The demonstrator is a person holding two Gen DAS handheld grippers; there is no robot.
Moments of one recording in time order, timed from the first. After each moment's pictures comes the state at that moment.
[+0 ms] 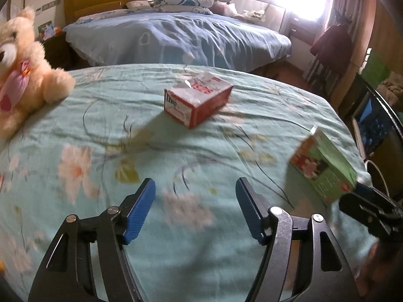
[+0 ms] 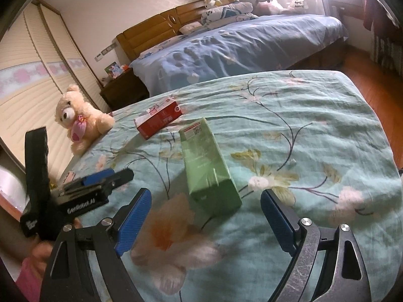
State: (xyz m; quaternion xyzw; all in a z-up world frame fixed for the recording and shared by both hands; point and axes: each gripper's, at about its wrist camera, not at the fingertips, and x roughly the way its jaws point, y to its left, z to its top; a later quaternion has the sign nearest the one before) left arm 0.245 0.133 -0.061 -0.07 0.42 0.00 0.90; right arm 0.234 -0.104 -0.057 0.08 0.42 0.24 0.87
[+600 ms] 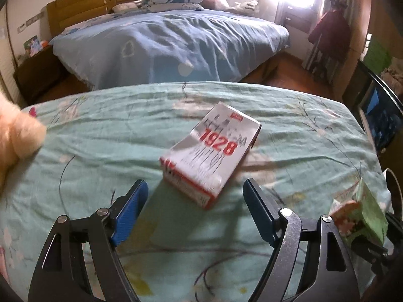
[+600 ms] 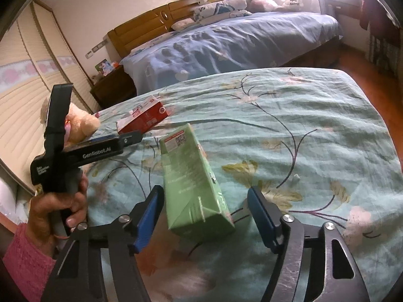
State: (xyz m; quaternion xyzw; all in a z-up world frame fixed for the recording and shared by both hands) left arm 0.333 0.140 -0.065 -0.02 0.43 -0.02 0.90; right arm 0.257 -0.098 -0.066 0.07 0.42 0.22 0.88
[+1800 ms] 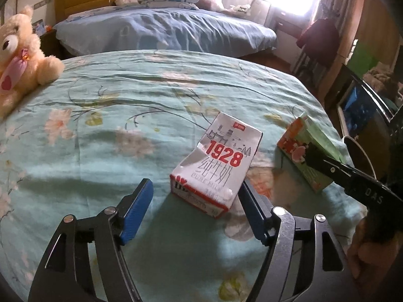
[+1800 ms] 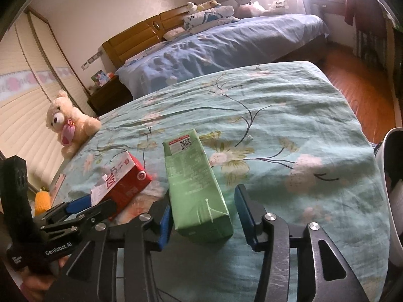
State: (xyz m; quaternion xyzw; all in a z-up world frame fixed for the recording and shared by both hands) left arm 0.187 0.075 -0.065 -0.07 0.43 -0.03 0.90; right arm 0.209 -0.140 -0.063 0.09 0.41 0.20 0.88
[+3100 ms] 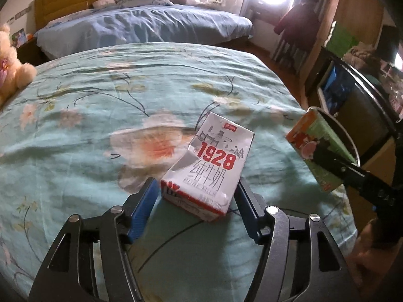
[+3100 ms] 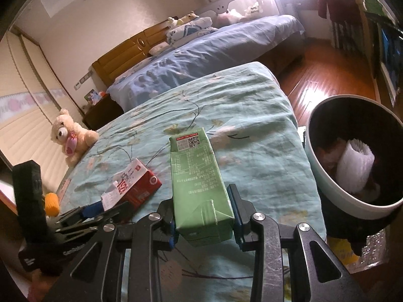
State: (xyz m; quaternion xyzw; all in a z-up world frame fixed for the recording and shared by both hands) left arm 0.146 -0.013 -0.066 -0.04 0.44 -0.08 0.89; right arm 0.144 -0.226 -0.049 0.14 0.39 0.17 0.89
